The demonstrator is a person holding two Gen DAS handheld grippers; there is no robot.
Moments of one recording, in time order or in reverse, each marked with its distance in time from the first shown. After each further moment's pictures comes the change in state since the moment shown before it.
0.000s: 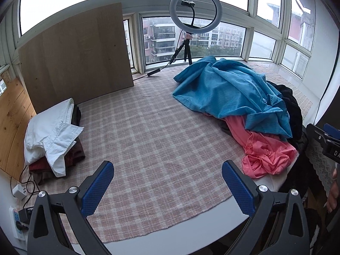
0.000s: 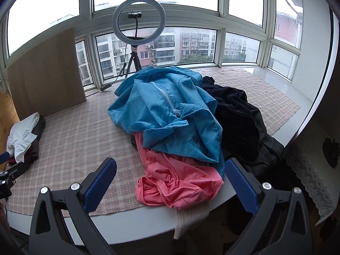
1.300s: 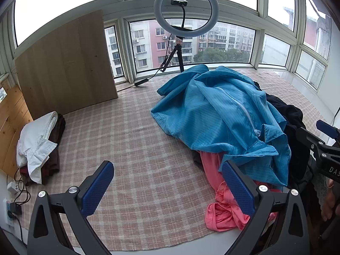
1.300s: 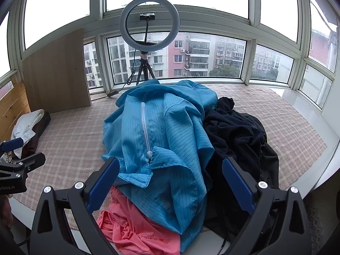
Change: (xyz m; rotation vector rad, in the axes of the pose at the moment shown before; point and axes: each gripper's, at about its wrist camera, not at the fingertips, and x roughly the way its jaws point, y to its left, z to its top) left arm 0.050 -0.117 0.070 -0.065 -0.008 0.100; right arm 0.088 -0.080 0.081 -0.153 -0.029 0.183
